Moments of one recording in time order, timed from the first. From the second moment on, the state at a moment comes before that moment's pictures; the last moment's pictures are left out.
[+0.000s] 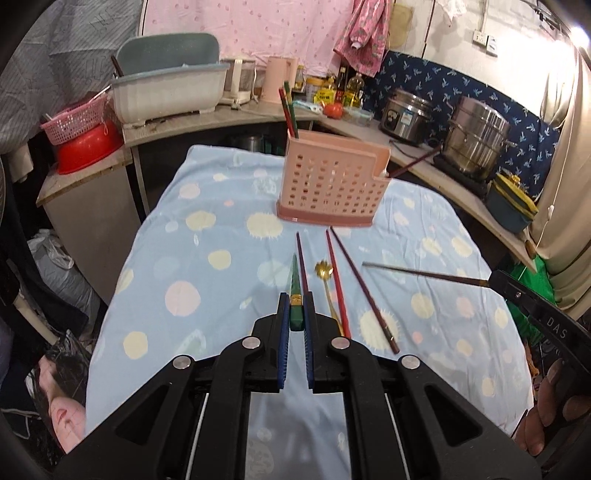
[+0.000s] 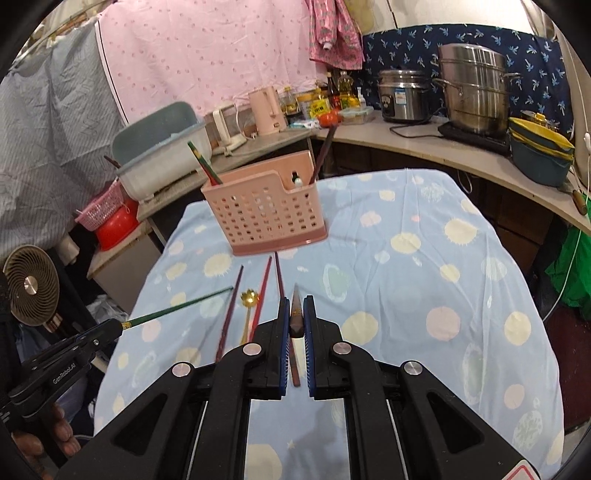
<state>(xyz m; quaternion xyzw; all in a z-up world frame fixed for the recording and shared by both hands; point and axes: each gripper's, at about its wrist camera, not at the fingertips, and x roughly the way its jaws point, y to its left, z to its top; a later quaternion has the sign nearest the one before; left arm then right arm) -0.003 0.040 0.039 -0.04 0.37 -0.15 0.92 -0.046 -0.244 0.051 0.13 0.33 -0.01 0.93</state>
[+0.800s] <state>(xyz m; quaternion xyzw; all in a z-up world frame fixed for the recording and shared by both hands) 0.039 0.018 0.135 -0.03 0.28 -0.17 0.95 -0.013 -0.258 0.134 0.14 0.25 0.00 0.96</state>
